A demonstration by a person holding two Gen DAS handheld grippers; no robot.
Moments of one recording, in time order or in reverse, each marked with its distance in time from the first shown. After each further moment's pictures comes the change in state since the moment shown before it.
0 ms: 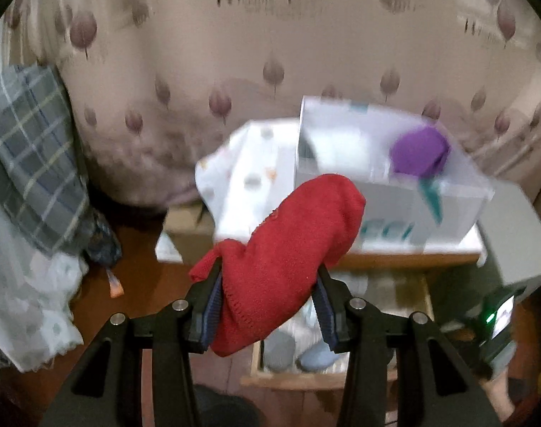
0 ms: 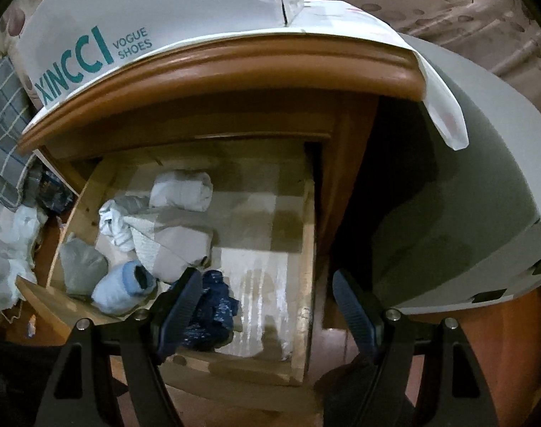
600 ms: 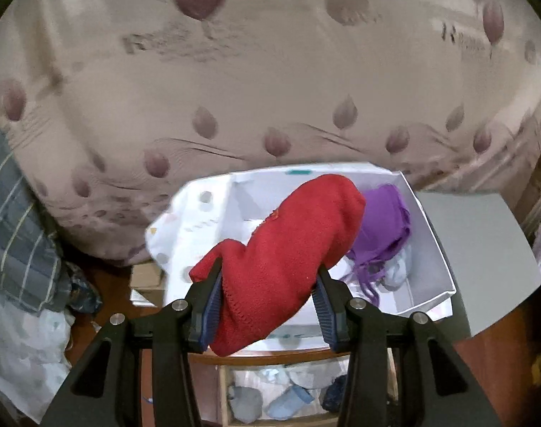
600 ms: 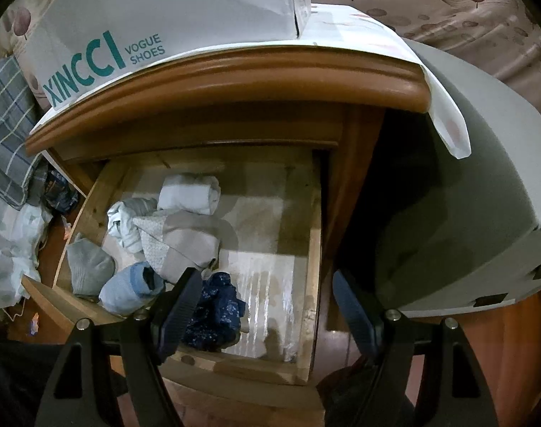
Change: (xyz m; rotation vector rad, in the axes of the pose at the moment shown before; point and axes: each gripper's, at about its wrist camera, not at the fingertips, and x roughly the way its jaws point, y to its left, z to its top) left arm 0.048 -0.095 0.133 0.123 0.047 -0.099; right arm -0.004 0.005 0.002 -0.014 -0.006 0.006
